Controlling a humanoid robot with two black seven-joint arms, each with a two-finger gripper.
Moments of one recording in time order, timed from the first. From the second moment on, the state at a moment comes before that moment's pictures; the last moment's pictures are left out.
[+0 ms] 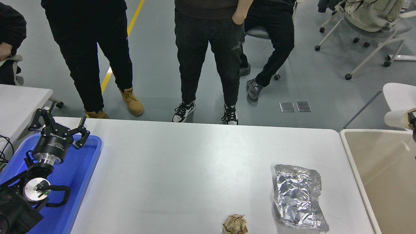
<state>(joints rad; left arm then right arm) -0.55 0.46 -0.62 -0.39 -0.23 -0.70 -0.58 0.90 -0.44 0.01 -0.09 -0.20 0.09 -0.02</state>
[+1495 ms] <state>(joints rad) -0.55 0.46 -0.62 -0.39 -0.23 -0.70 -0.58 0.60 -0.39 0.26 -0.08 0.11 -0.01 -0.02</state>
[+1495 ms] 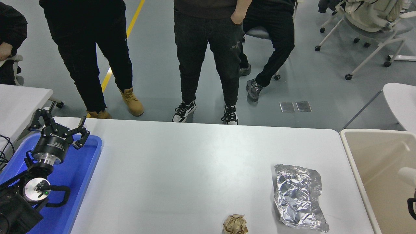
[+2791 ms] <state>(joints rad) -0.55 0.46 -0.62 -0.39 -0.23 -0.70 -0.58 0.79 -0.49 0.27 0.01 0.08 0.00 -0.01</state>
